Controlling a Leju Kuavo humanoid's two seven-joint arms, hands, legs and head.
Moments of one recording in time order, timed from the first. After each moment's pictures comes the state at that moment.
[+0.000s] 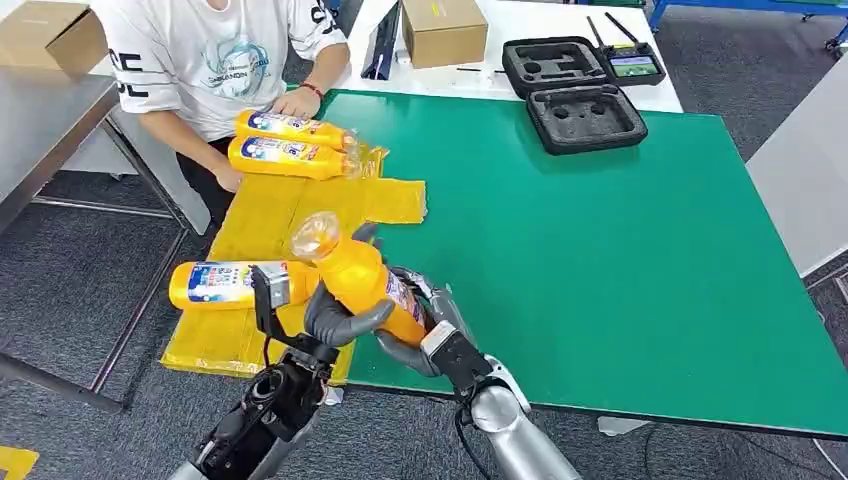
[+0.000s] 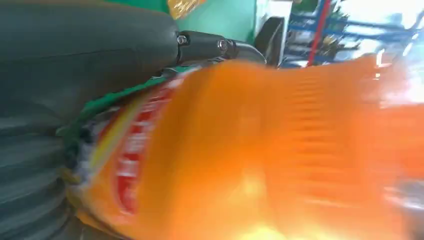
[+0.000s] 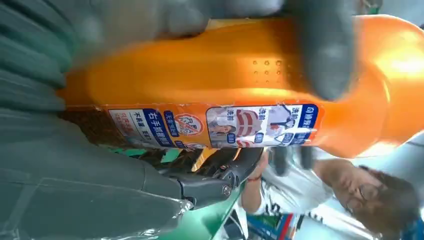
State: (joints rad) left arm -0.26 -0.05 -0.49 -1.28 0.43 -0.09 -0.50; right arm -0.29 0.18 0.50 -1.02 0.42 -0.12 -0.64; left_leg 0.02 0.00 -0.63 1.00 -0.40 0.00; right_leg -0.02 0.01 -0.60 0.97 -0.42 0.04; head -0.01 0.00
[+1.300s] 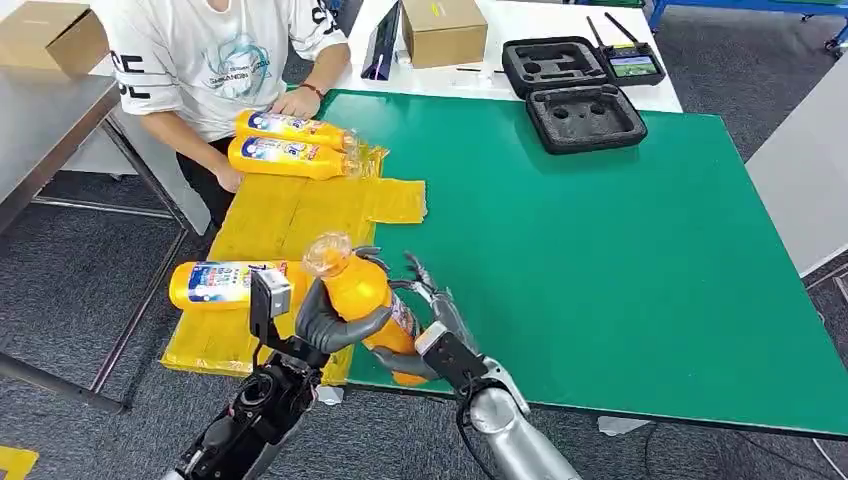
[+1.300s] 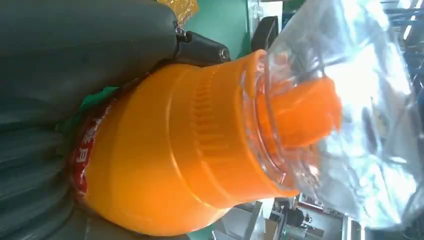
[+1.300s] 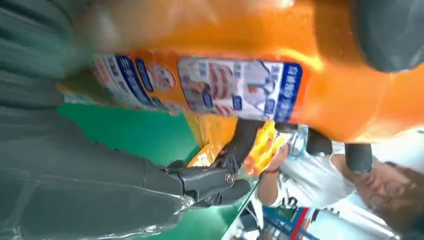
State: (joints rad) left arm -0.24 -0.02 -0.49 -1.33 0.27 -0.15 -0.45; right arm -0.30 0.19 0.49 -0.97 0.43 -0.21 -0.61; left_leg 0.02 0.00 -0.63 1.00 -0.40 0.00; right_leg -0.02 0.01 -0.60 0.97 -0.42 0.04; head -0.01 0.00
